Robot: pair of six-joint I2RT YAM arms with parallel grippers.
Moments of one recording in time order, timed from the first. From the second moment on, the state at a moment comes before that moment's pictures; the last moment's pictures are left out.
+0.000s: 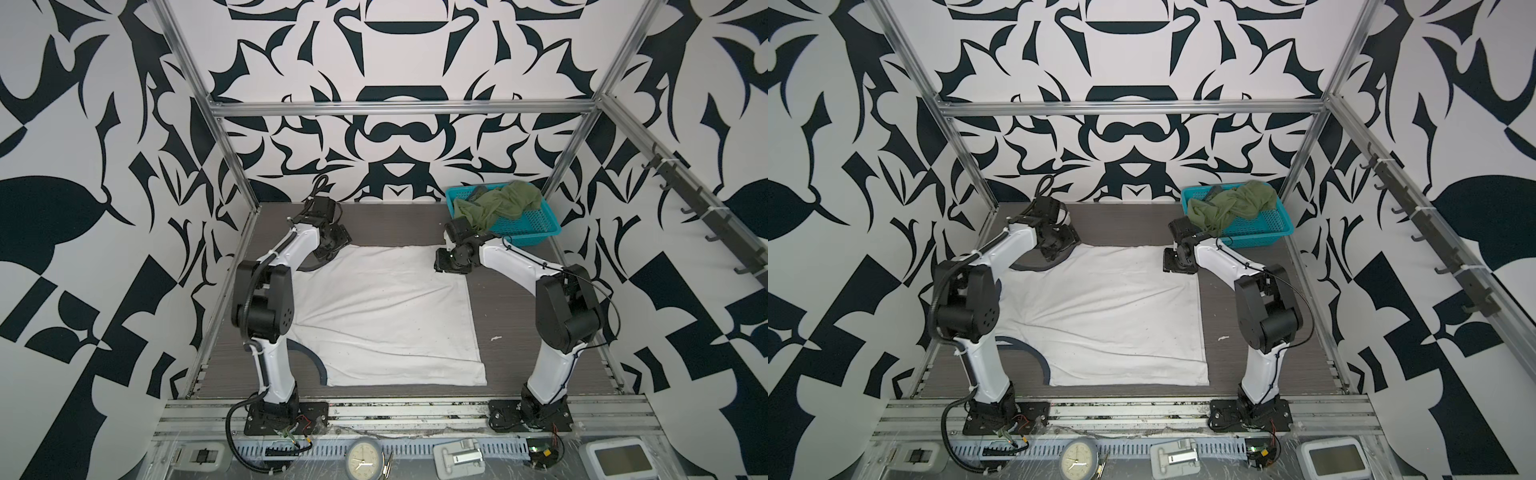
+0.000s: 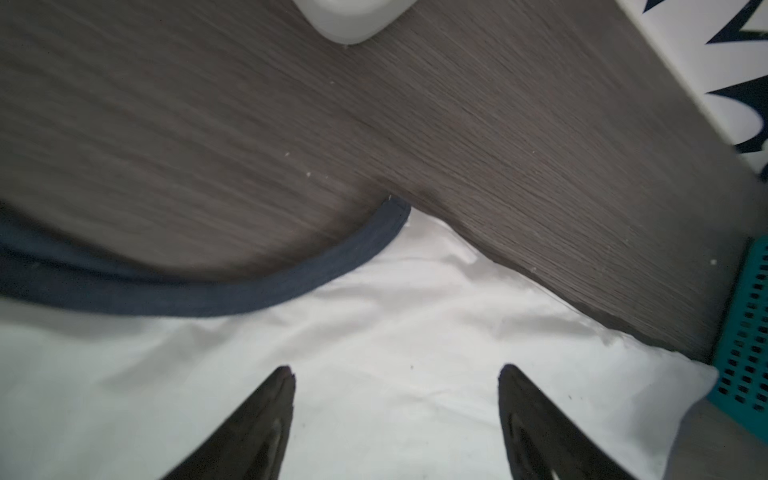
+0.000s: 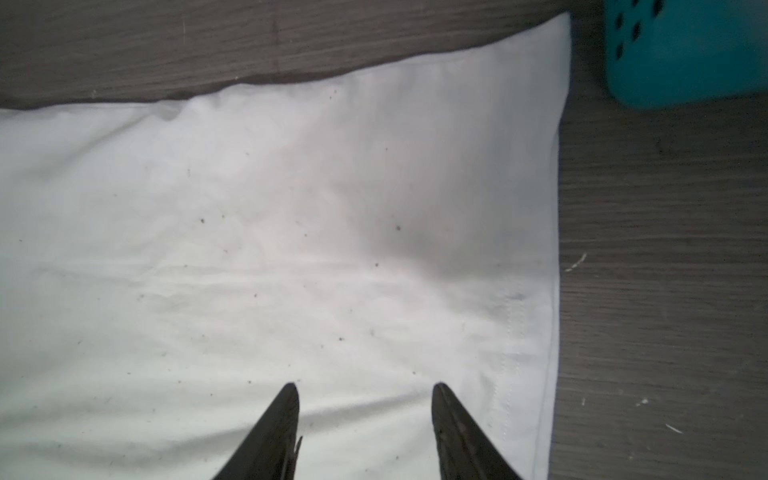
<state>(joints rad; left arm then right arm) -0.22 2.01 1.62 -0.70 0.04 -0.68 0.39 1.84 1.36 -0.64 -0.07 0.44</state>
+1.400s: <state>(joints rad) -0.12 2.15 1.59 -0.60 -0.07 -0.60 0.37 2.29 1.94 -0.68 -0.04 0.41</state>
